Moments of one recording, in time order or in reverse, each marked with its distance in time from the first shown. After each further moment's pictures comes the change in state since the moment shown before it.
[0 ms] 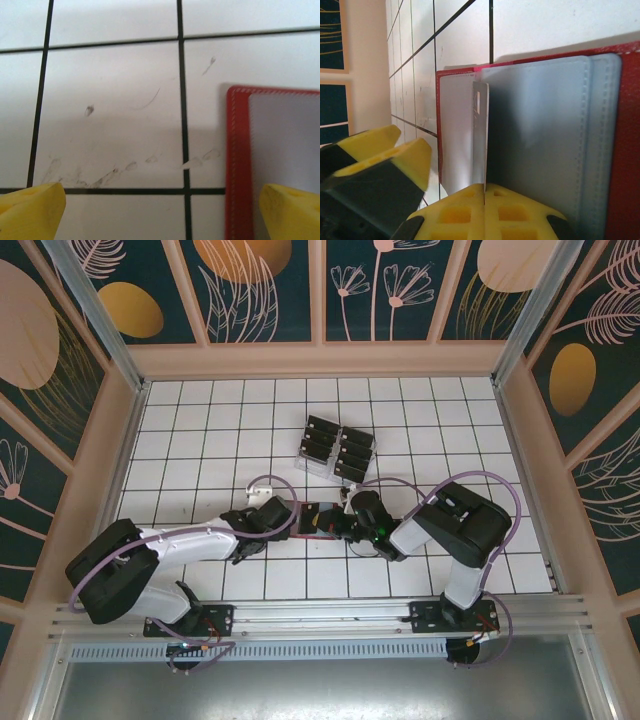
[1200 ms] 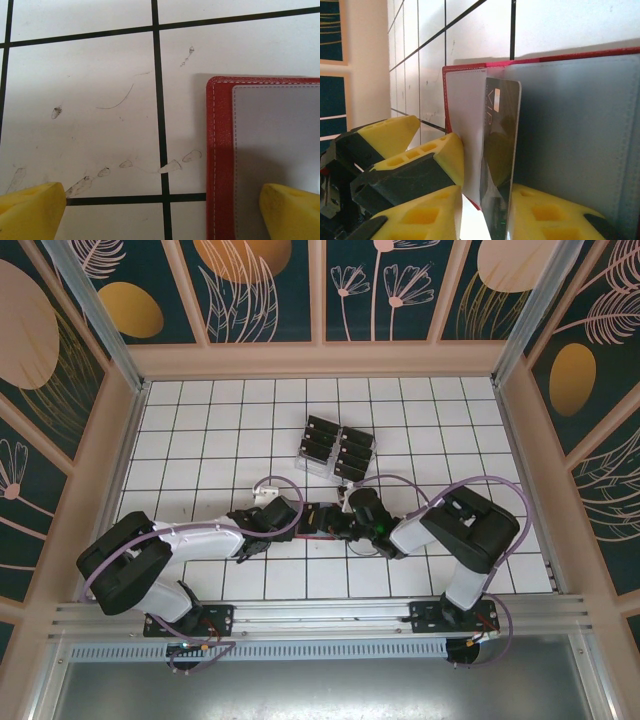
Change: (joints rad) left arm 0.000 0.071 -0.007 0.062 0.035 0.023; right arm 0.009 -0.061 0.031 -0.114 -0.002 -0.038
